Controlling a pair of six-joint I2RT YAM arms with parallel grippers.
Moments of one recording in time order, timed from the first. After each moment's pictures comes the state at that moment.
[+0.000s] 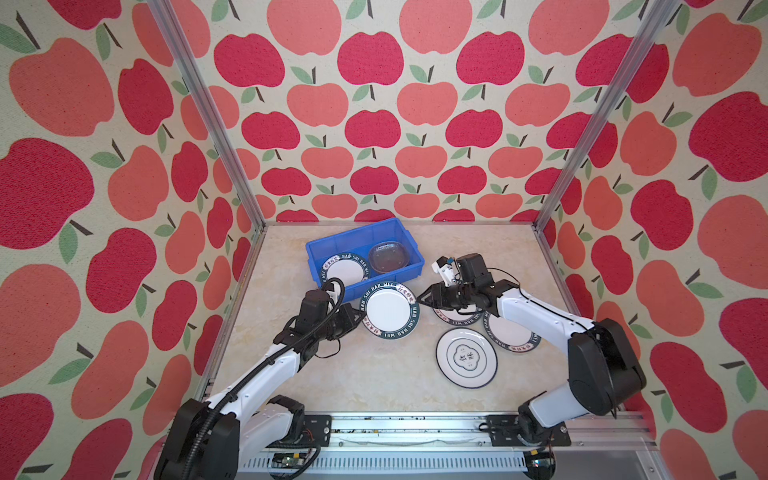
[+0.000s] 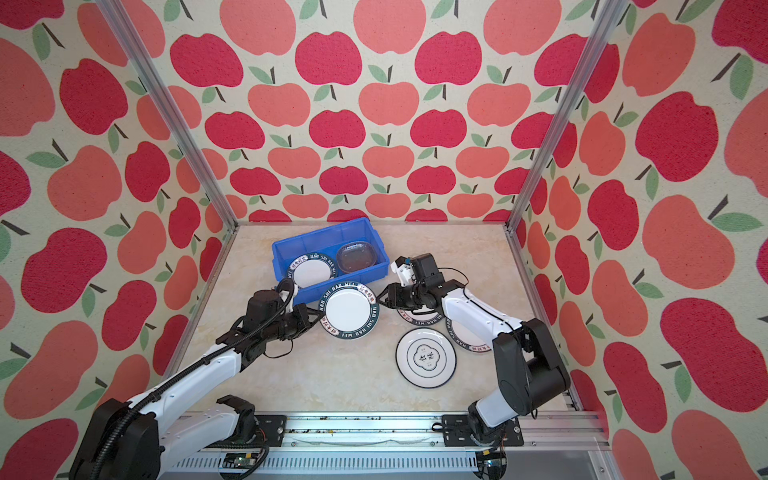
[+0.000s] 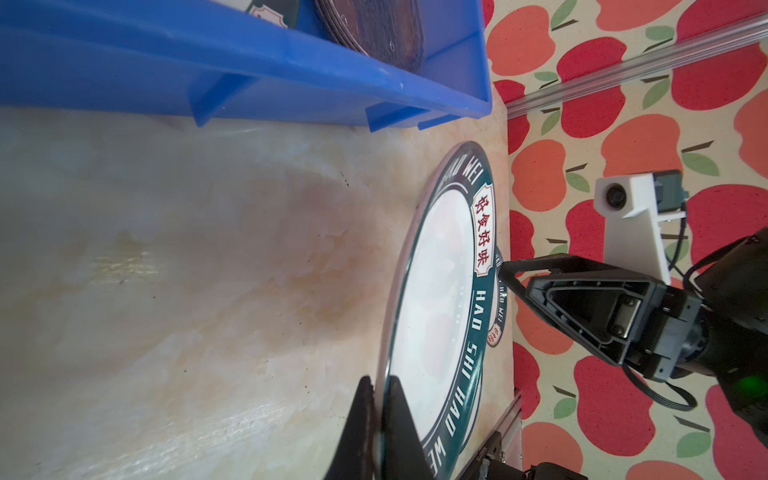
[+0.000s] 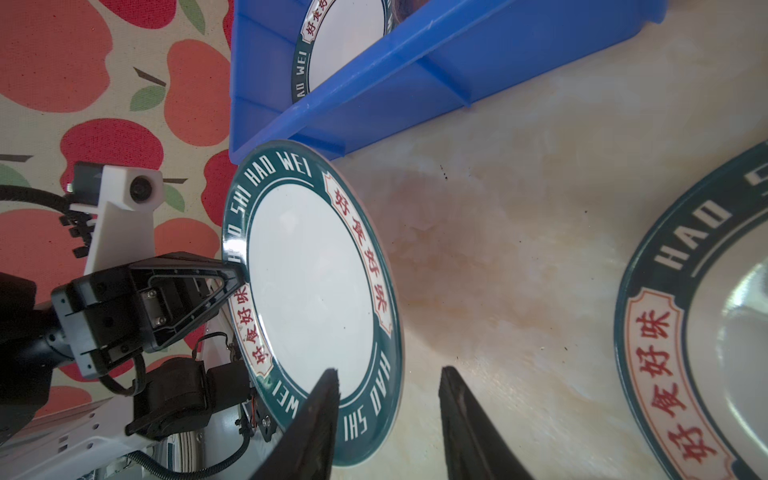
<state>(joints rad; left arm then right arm) -0.35 1.04 0.48 -0.03 0.45 -0.88 0.54 1.53 0.97 -0.27 -0.61 0.49</state>
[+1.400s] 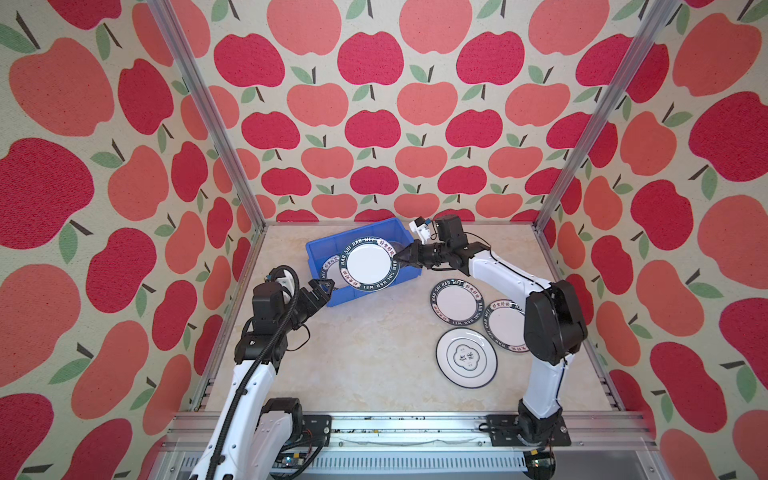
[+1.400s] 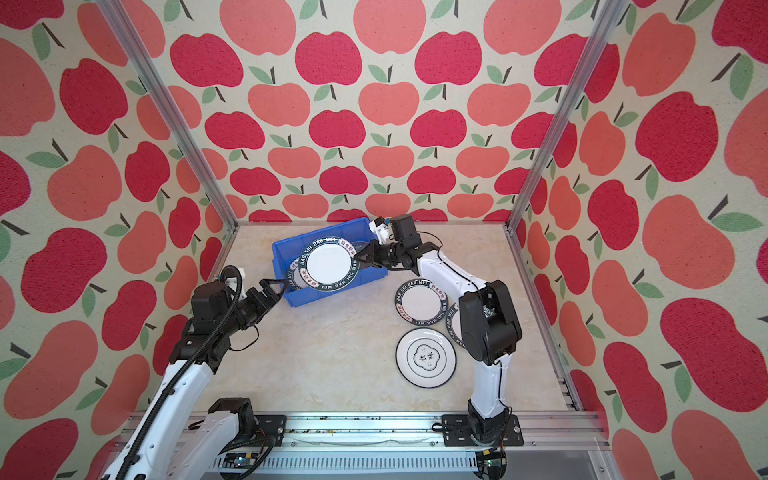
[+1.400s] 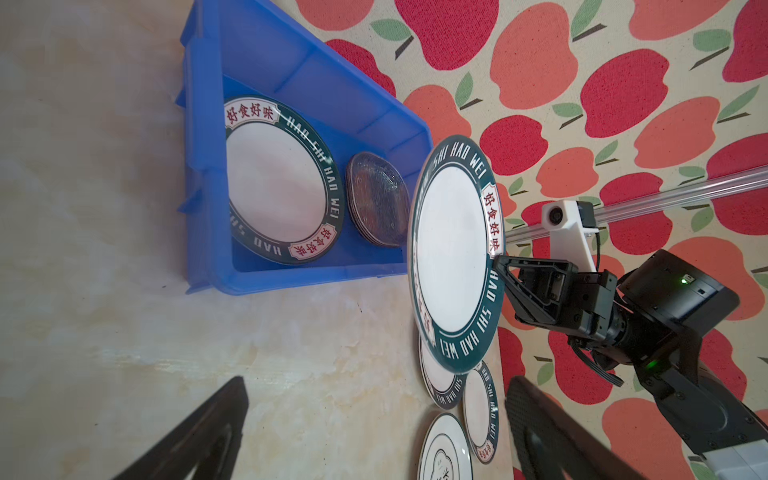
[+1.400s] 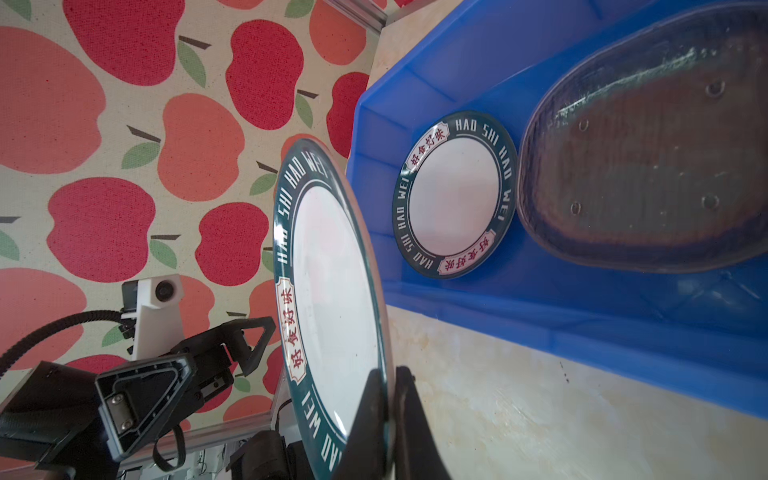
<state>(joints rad) 0.02 0.80 0.63 -0.31 0.45 -0.76 0.56 1.96 1.61 -0.25 -0.71 0.65</state>
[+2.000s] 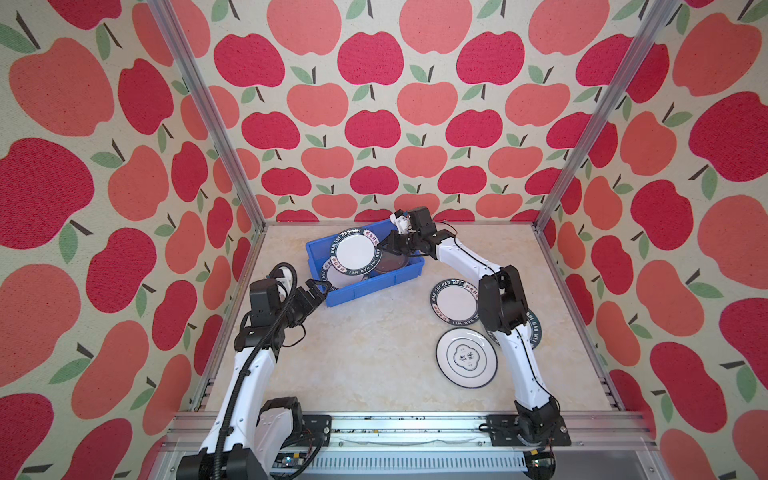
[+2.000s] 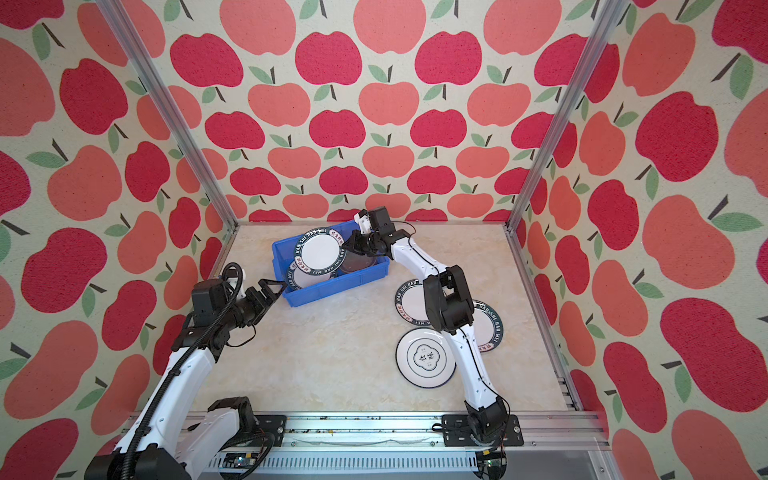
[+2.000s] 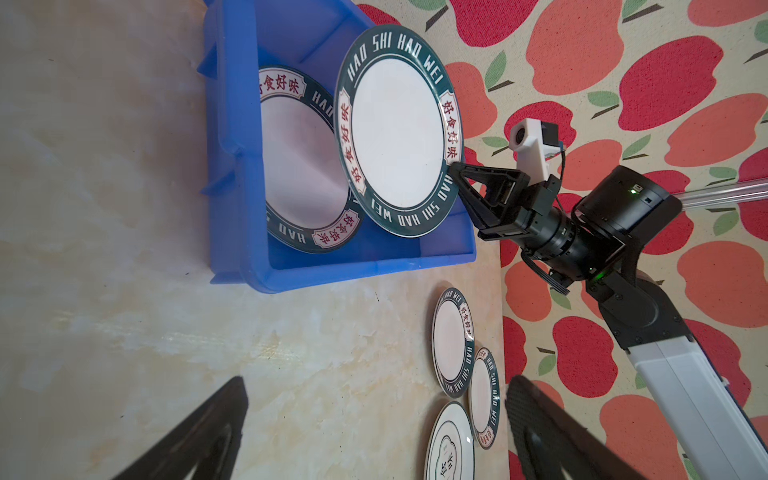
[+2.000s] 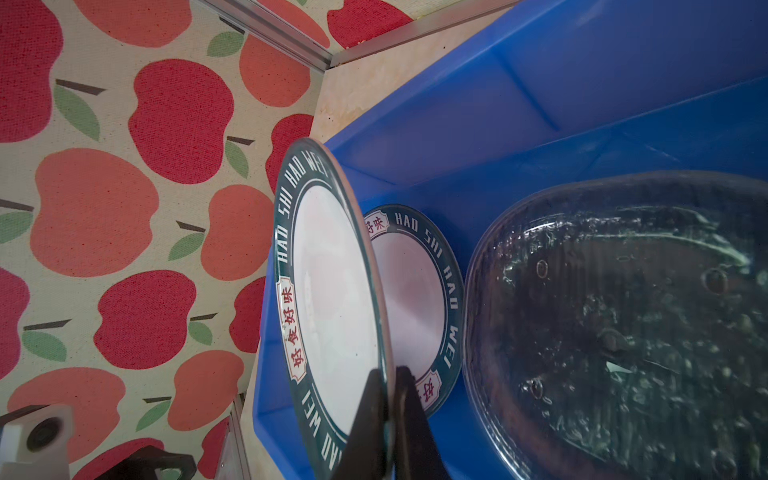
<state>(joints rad) 0.10 0.92 0.63 -0.29 0.57 -0.72 0.60 2.44 2.16 -0.37 -0.60 0.62</state>
